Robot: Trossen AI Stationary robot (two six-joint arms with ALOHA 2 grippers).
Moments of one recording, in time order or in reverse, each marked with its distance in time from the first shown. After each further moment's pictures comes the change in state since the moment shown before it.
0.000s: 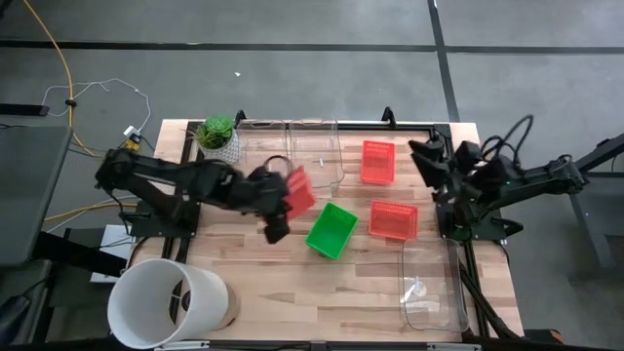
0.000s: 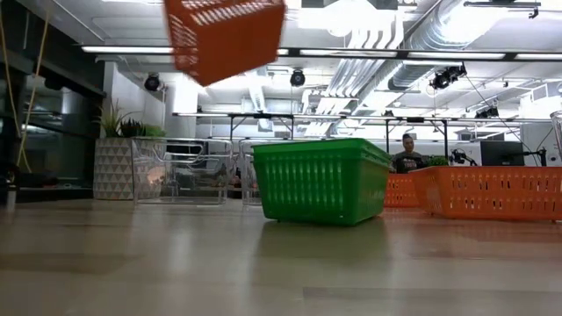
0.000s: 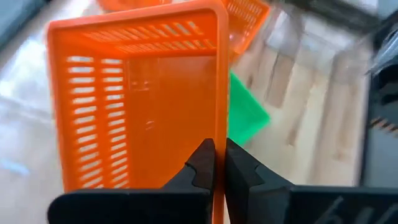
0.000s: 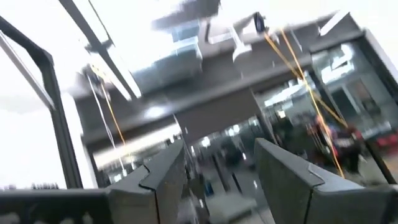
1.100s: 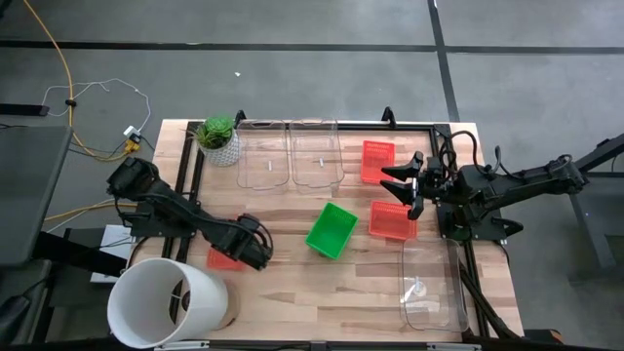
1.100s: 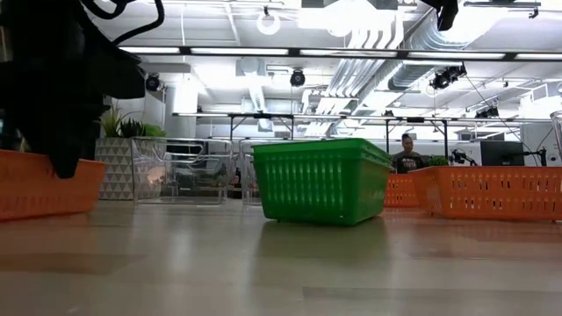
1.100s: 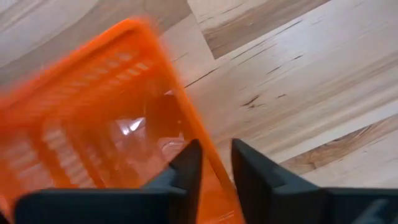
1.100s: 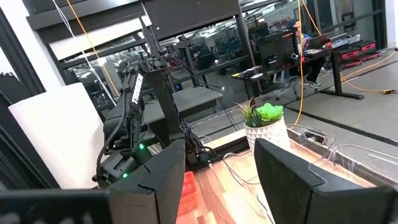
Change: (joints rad) left arm -0.237 0.141 -0.556 -0.011 0.122 -1.015; right arm 0.000 0.001 0.000 -0.542 0.003 0.119
